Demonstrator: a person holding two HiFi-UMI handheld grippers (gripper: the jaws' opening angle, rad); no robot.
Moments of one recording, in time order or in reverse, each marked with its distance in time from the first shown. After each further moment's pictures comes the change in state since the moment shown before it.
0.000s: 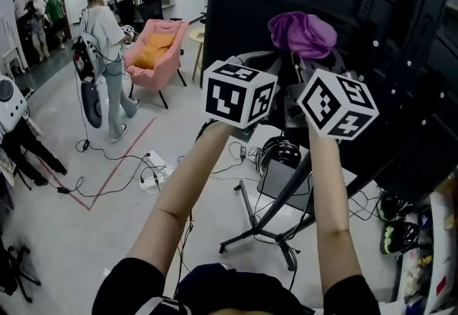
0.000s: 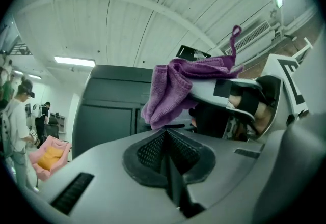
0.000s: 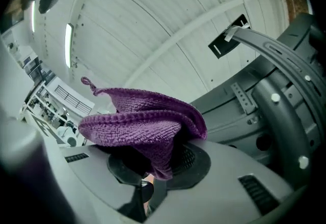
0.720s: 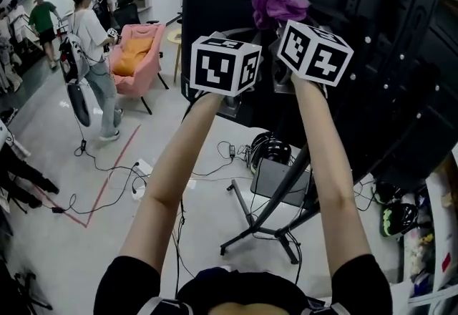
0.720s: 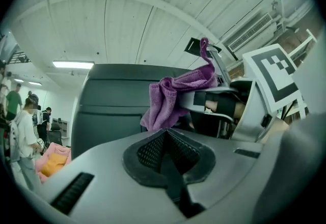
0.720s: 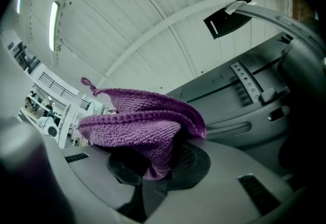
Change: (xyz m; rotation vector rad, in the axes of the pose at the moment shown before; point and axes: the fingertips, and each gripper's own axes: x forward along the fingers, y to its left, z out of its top) left arm 0.058 0.047 0.014 0.051 0.018 0.016; right arm 0.075 -0.073 -0.030 -0.022 0.148 -0.177
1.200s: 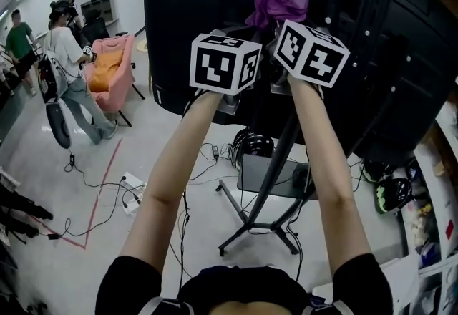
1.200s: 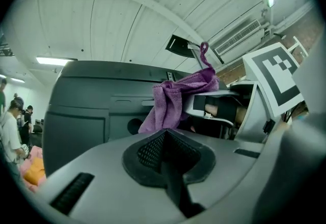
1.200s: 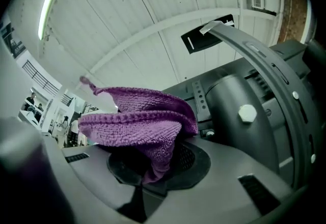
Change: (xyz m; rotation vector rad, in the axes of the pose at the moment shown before) left arm 0.038 -0.071 0.008 0.024 -0.020 -0.143; right arm -0.051 -0.070 0.012 -0.024 -0.015 -0.196
